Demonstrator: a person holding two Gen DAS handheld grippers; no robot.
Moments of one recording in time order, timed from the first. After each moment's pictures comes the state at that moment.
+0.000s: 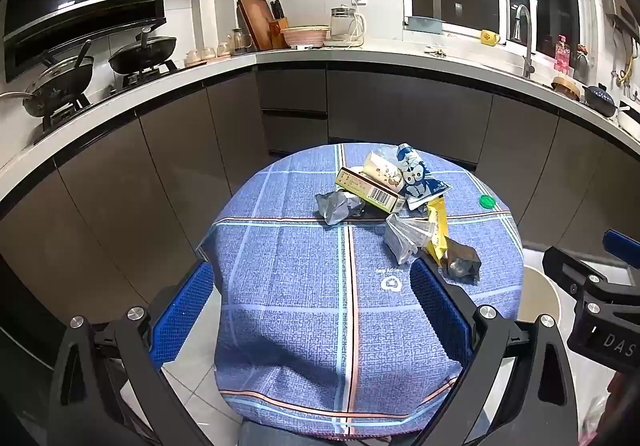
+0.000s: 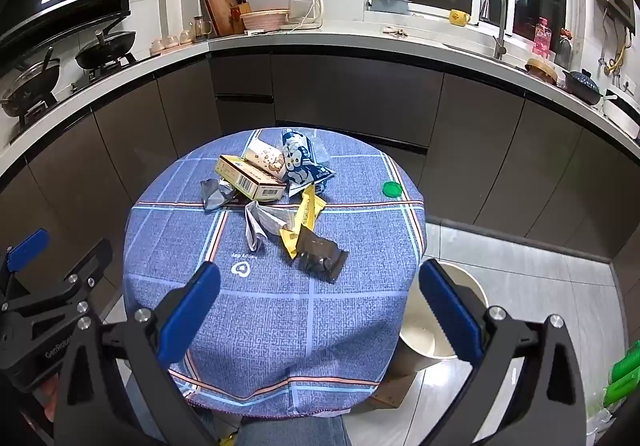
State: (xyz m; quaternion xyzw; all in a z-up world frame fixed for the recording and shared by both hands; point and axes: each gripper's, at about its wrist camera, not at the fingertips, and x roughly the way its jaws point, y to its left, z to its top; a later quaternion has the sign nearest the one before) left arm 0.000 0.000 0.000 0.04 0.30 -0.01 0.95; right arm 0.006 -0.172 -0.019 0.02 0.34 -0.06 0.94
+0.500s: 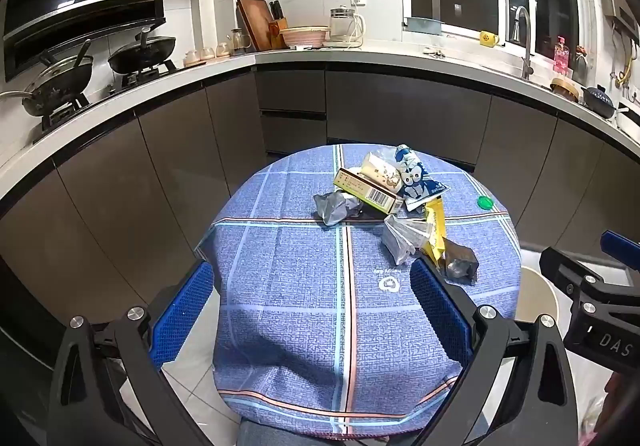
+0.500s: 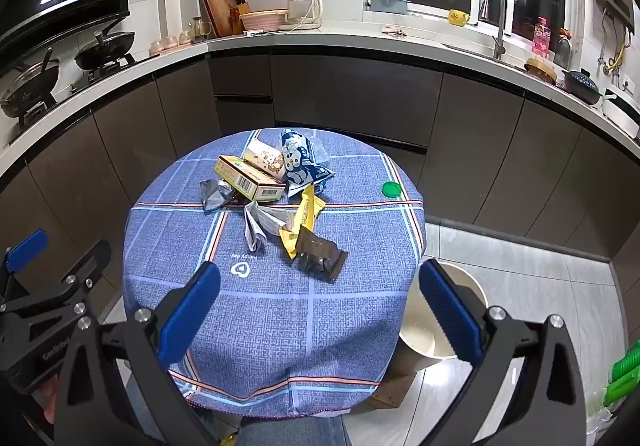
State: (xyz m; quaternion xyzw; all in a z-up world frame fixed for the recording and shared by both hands) left arm 0.000 0.000 0.000 0.04 0.30 -0.01 0.95; right arm 0.003 -0.174 -0.015 0.02 0.34 -0.06 0.94
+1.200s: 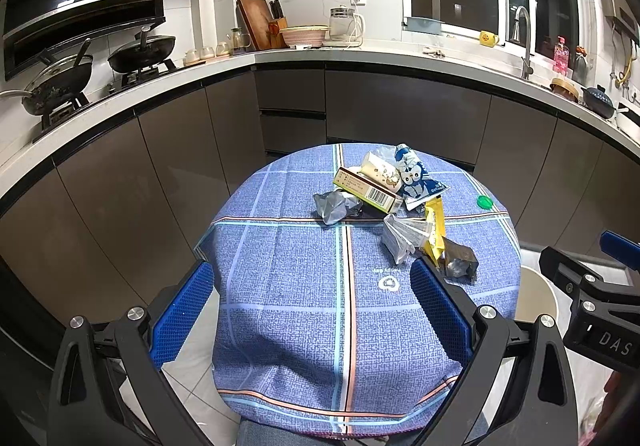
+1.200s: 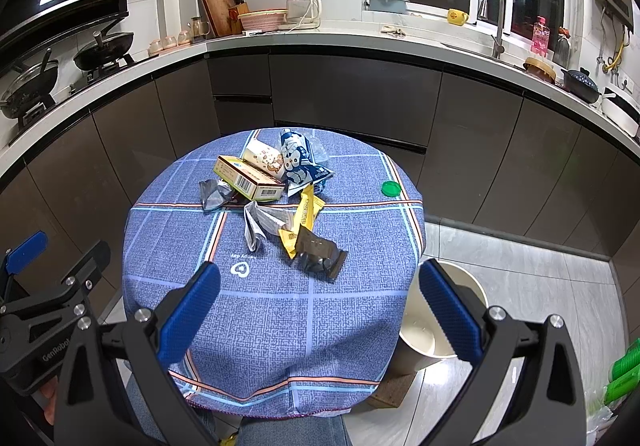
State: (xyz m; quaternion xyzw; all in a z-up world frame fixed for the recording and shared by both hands) left arm -0.001 -0.003 -0.001 0.04 0.30 -0.01 0.95; right arm 0.002 -0.175 -0.017 0.02 0.33 -0.06 0.94
